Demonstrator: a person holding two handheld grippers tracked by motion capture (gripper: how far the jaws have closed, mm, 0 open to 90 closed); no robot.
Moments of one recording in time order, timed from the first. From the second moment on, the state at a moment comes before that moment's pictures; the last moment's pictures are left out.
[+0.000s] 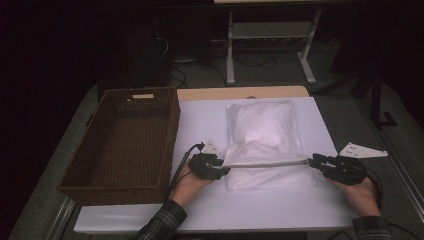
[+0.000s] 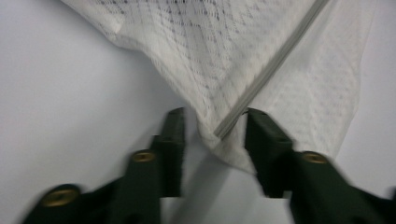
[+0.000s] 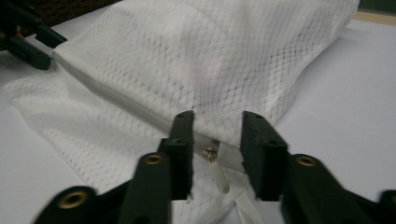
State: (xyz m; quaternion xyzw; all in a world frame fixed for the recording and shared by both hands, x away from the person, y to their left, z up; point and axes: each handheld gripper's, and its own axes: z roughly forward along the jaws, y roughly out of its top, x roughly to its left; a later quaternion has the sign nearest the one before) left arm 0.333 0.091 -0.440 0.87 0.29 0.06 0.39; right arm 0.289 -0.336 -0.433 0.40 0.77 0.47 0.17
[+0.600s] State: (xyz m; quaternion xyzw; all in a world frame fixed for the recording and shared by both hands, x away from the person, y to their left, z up) left arm 0.298 0.100 -0.430 0.87 0.27 0.07 0.40; right arm 0.277 -0.309 -0.440 0.42 0.76 0.46 0.19
